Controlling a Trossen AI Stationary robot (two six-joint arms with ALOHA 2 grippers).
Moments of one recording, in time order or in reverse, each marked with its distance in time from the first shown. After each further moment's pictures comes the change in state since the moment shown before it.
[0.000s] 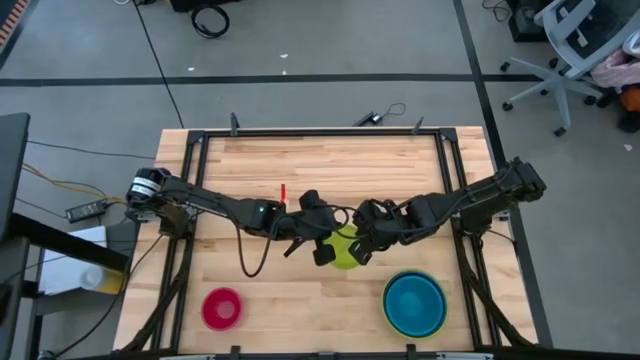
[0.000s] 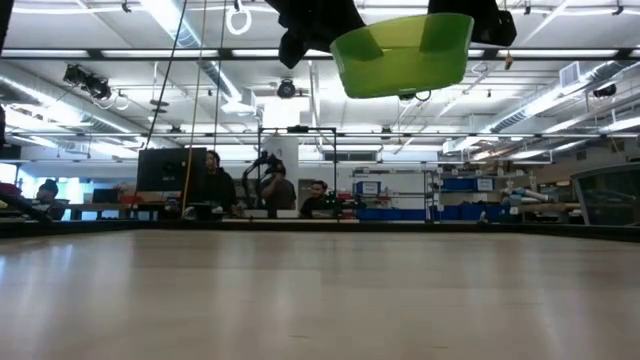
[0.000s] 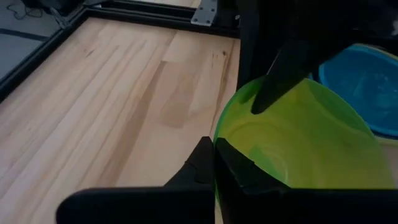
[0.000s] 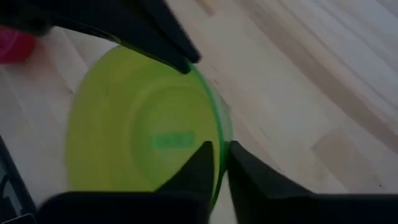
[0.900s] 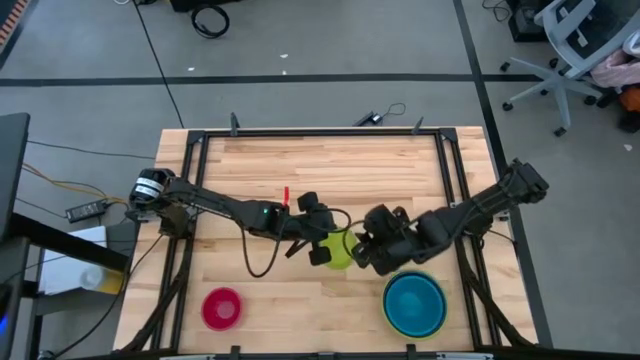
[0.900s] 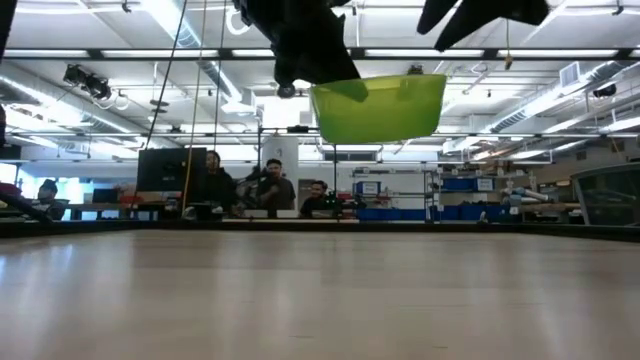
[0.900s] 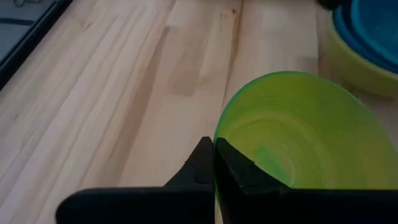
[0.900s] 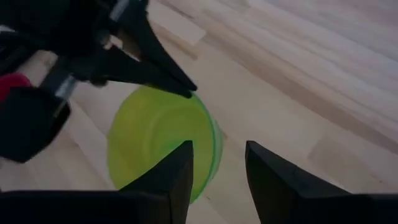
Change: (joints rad) left arm 0.011 0.027 -0.037 -0.054 0.012 0.057; right arm 0.130 -0.009 -0.001 -0.023 0.291 0.272
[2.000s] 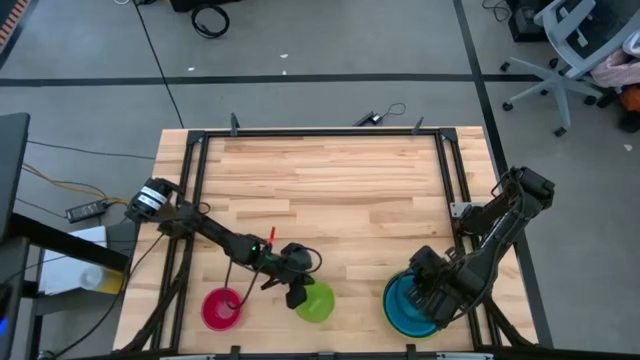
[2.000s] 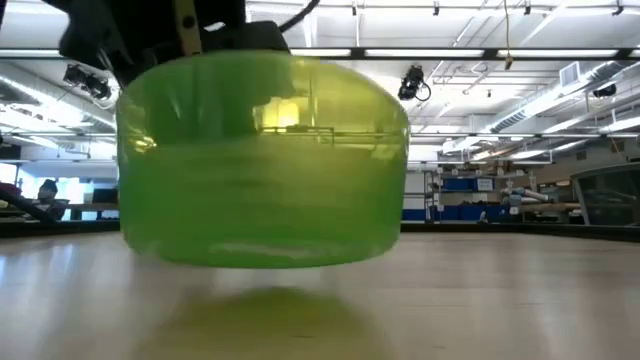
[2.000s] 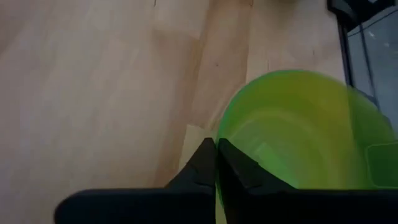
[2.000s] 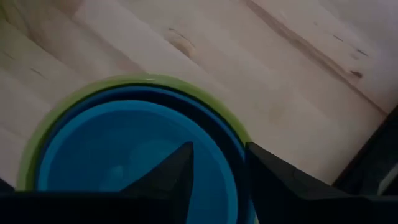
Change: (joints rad) left arm -0.208 0.063 -0.403 0.459 0.272 -0.492; right arm 0.420 0.002 -0.142 -0.338 -0.356 0.575
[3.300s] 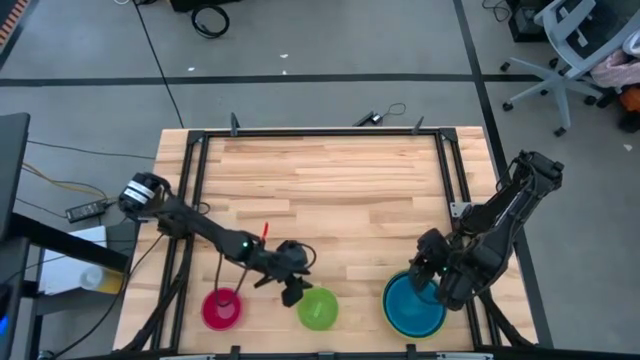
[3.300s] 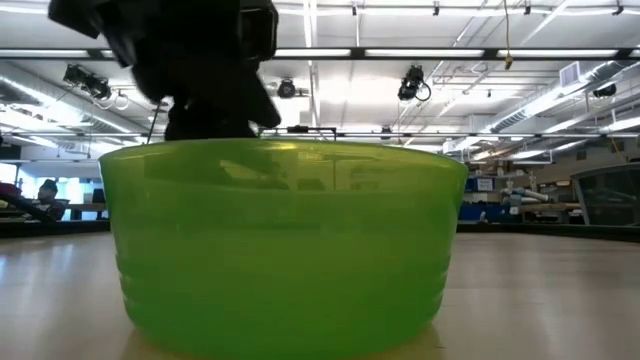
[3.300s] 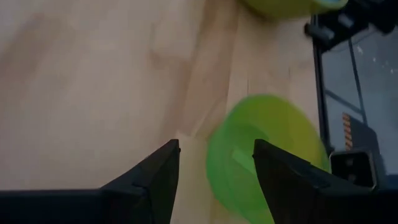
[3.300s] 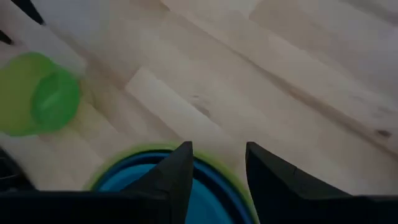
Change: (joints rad) left arm -0.013 -0.108 0.000 -0.081 -0.025 -0.034; right arm -0.001 -0.211 -0.152 0.106 0.238 0.009
